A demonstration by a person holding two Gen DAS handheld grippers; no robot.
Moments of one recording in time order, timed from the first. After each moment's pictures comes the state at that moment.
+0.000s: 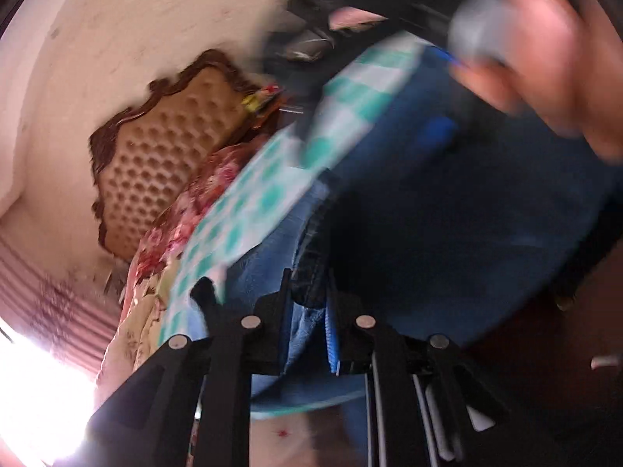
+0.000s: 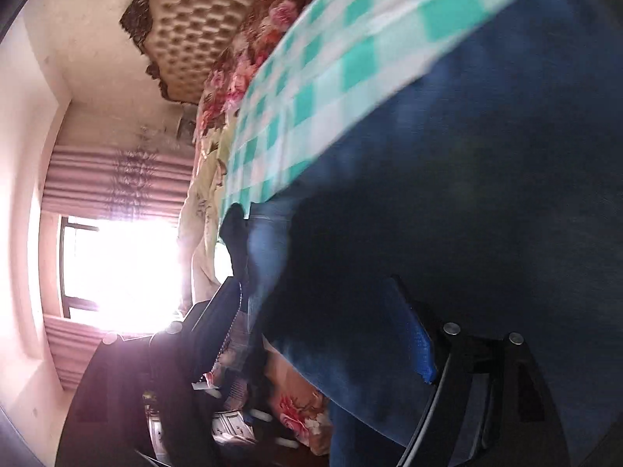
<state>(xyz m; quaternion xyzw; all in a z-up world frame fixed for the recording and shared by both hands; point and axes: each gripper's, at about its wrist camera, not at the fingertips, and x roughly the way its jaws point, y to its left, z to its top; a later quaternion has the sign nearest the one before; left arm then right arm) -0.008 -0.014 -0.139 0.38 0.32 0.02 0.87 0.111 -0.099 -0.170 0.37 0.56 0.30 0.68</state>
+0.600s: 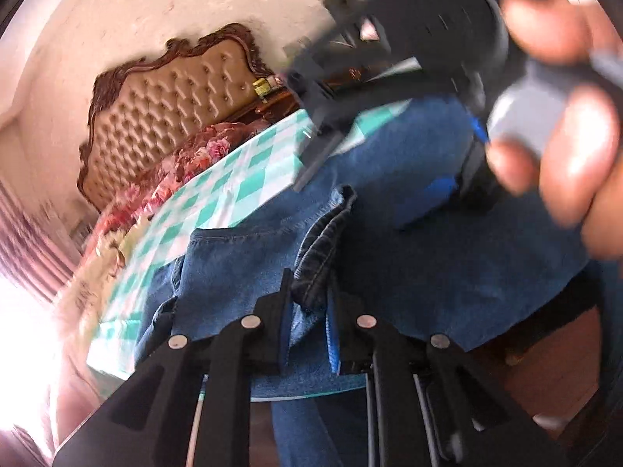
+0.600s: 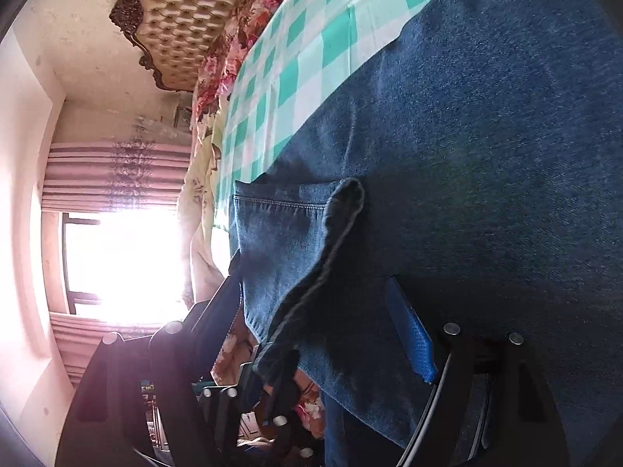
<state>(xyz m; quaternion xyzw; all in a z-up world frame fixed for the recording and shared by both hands) 0.005 0.000 -0.118 0.23 0.33 0.02 0.91 0.114 -0.089 -0.180 0.36 0.59 0.32 0.65</state>
